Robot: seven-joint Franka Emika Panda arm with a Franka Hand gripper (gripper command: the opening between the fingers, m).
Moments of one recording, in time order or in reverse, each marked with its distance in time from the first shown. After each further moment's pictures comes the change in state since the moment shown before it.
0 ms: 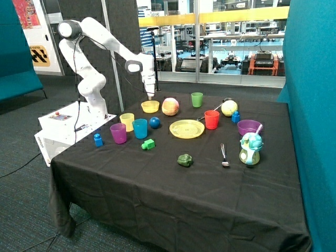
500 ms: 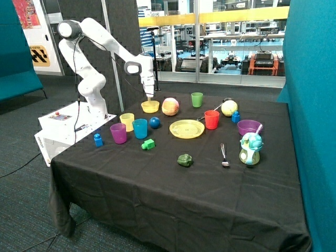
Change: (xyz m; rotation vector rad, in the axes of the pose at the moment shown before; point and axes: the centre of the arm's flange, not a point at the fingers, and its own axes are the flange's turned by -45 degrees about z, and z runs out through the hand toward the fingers) arm -0.006 -0.007 0.008 -0.003 0.002 -0.023
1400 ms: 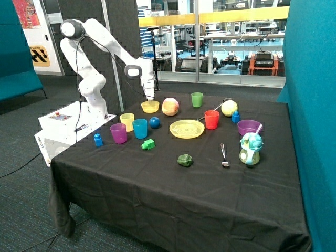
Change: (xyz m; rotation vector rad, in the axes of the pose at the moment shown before) arm 0.001 -0.005 0.020 0.005 0.003 0.002
